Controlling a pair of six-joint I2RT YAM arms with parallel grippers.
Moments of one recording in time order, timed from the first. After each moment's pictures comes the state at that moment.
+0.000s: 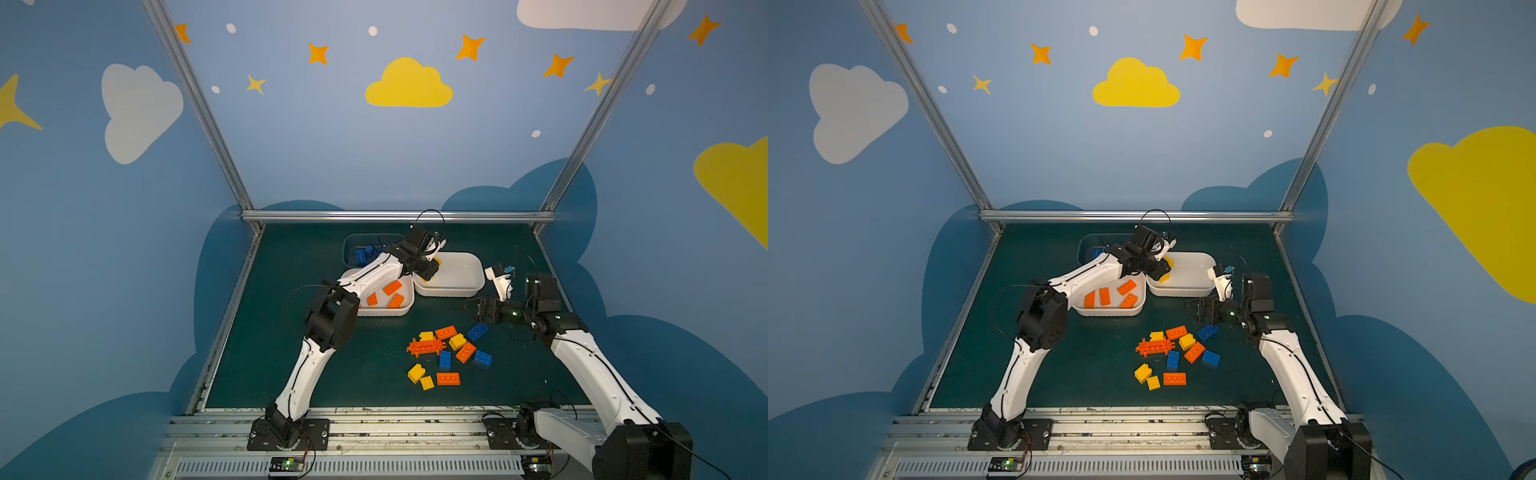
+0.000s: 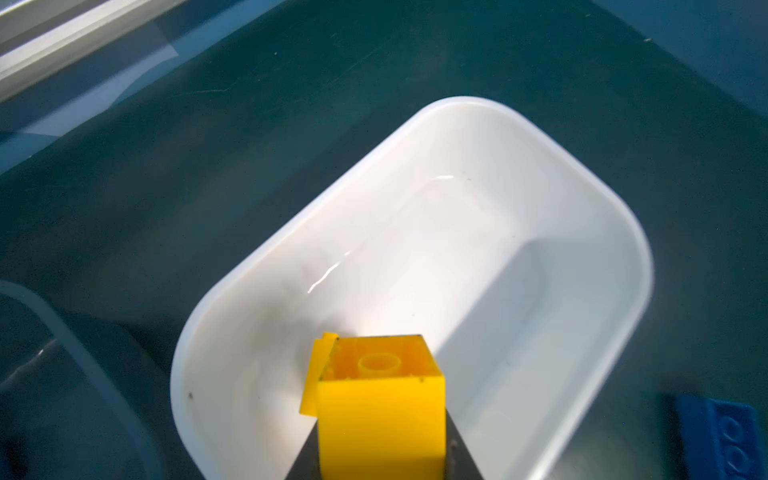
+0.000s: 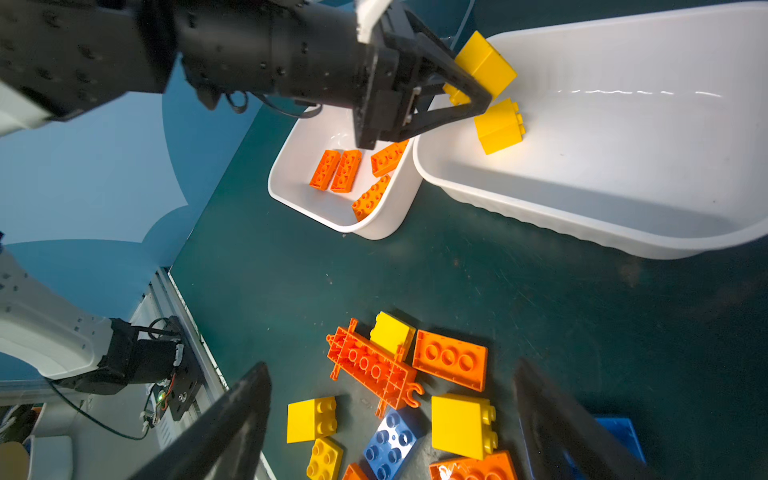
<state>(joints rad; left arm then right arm) -0.65 2.36 2.06 -0.49 0.13 0.04 0.11 1.06 0.75 -0.44 -0.72 0.07</state>
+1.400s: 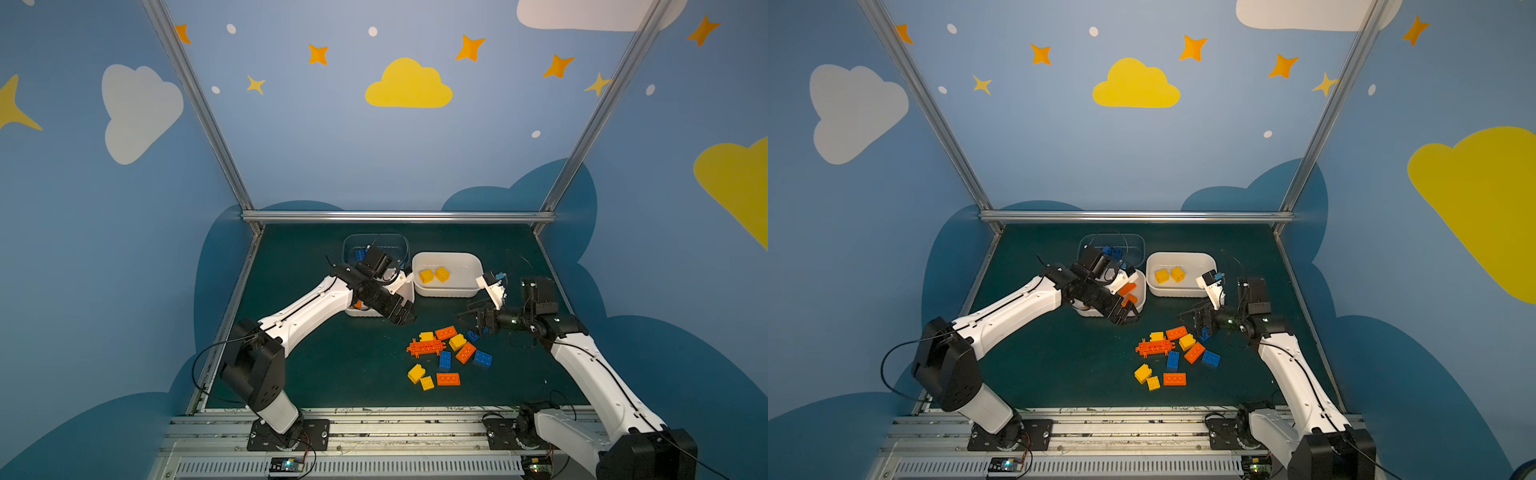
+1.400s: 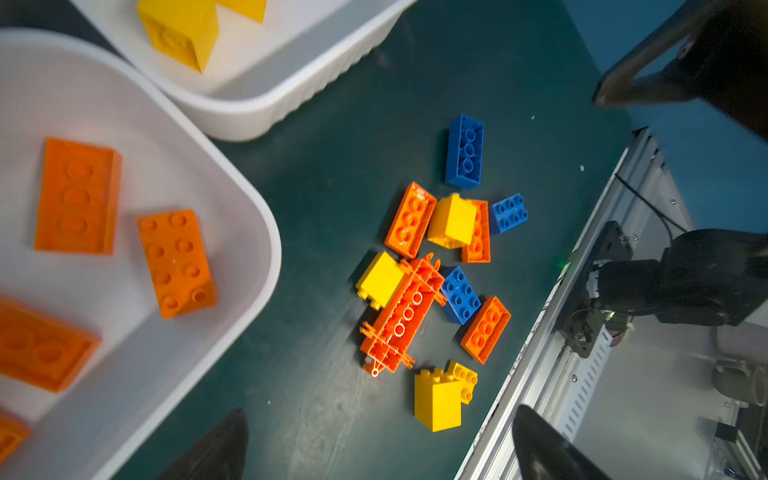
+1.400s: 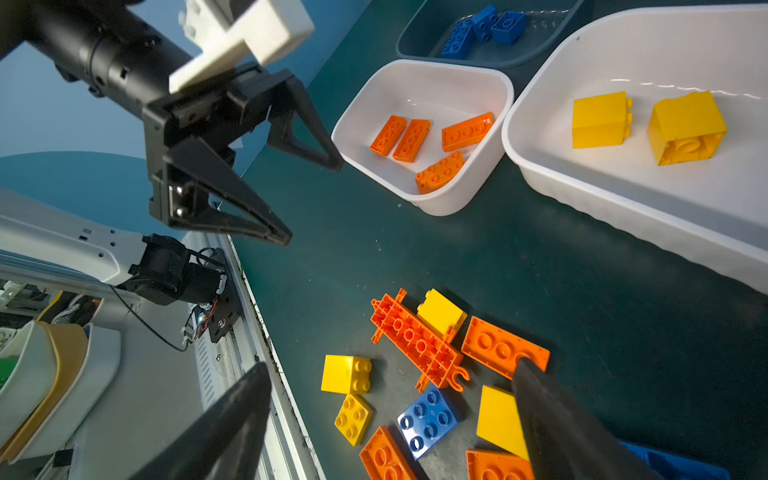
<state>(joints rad) -0.65 1.59 1.27 -0.76 0.44 -0.06 0.17 1.04 0.75 -0.54 -0.86 -0.09</state>
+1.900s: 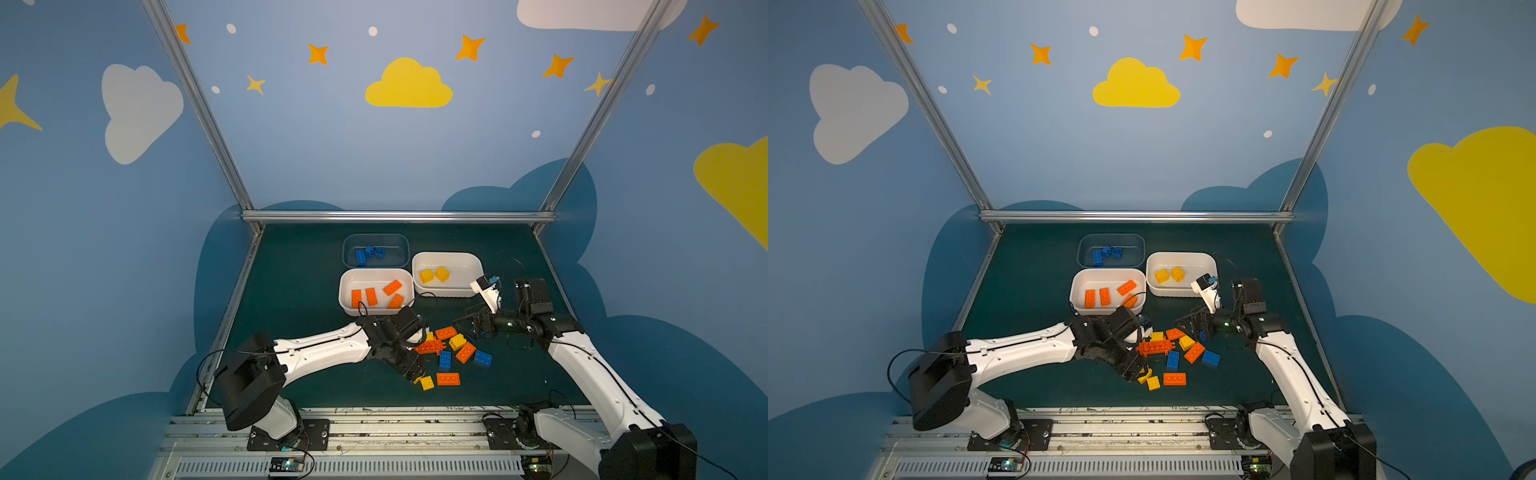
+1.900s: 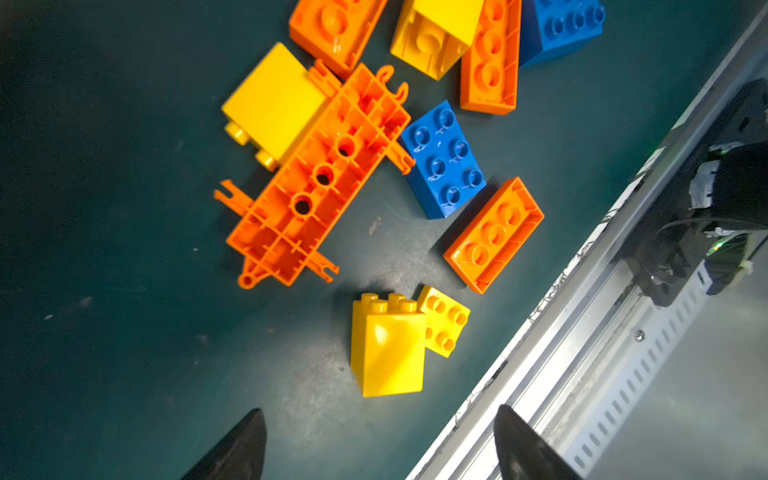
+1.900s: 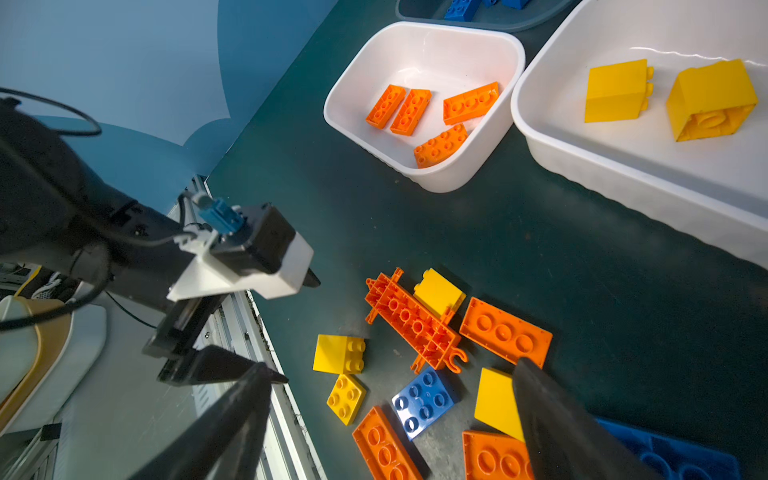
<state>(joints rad) -1.02 1.57 1.01 -0.60 0.18 -0.34 0.20 1.05 0.75 -0.59 -0.81 -0.14</state>
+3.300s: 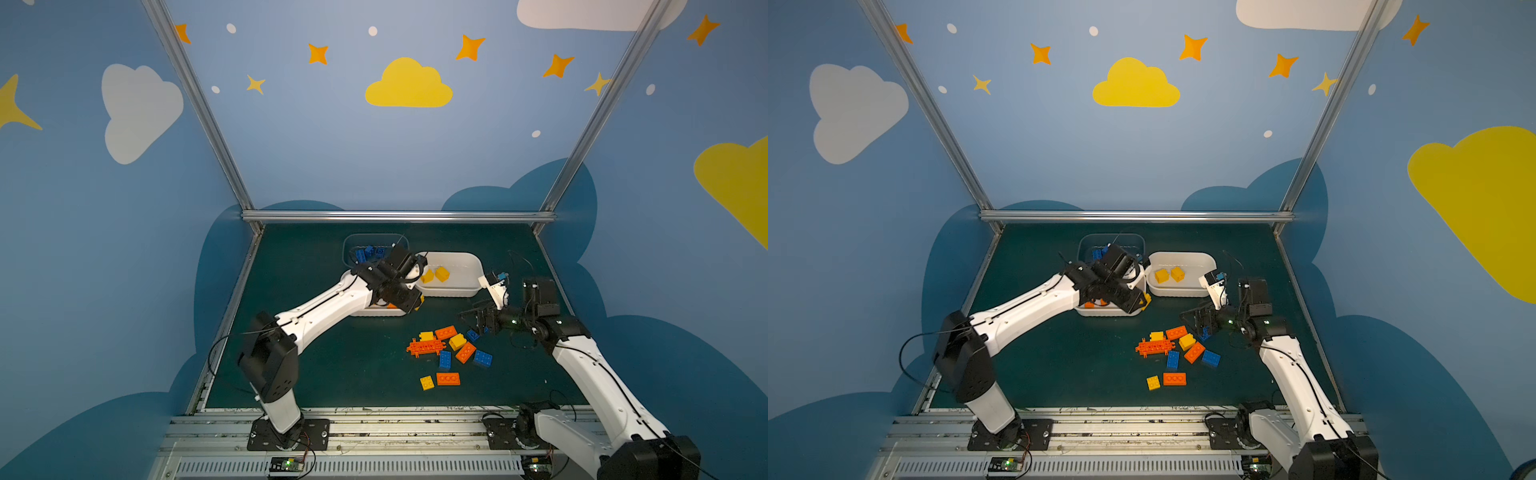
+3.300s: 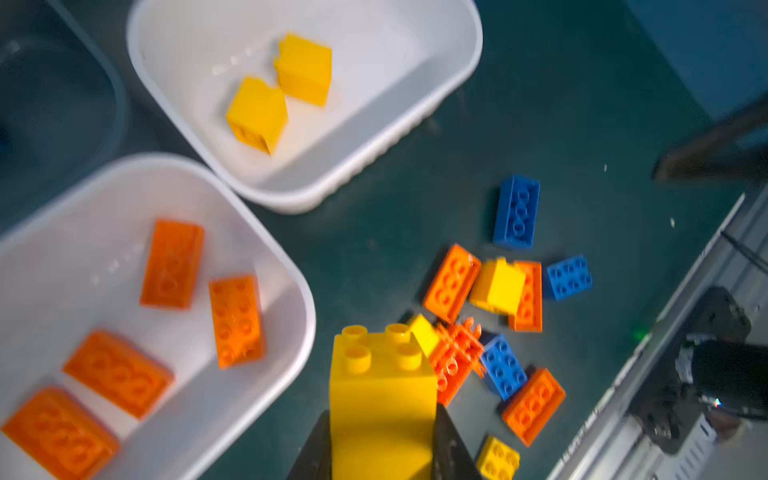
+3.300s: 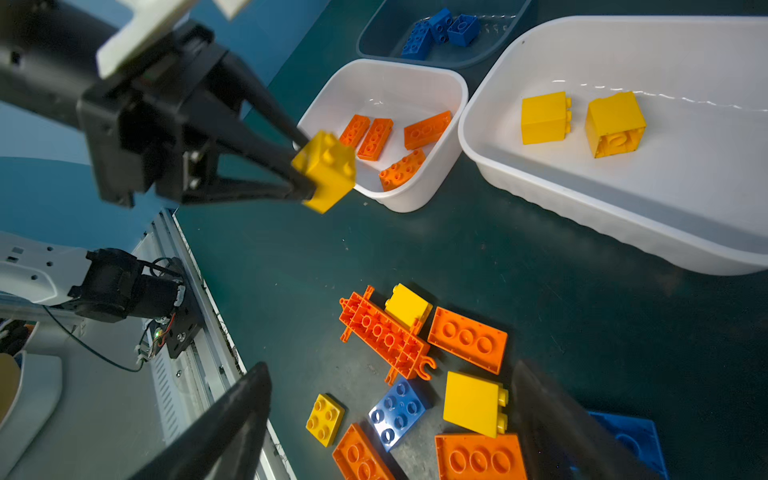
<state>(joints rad) -0.72 1.79 1.56 -0.73 0.18 -0.12 0.16 1.01 0.75 -0.54 -0.75 -0.07</state>
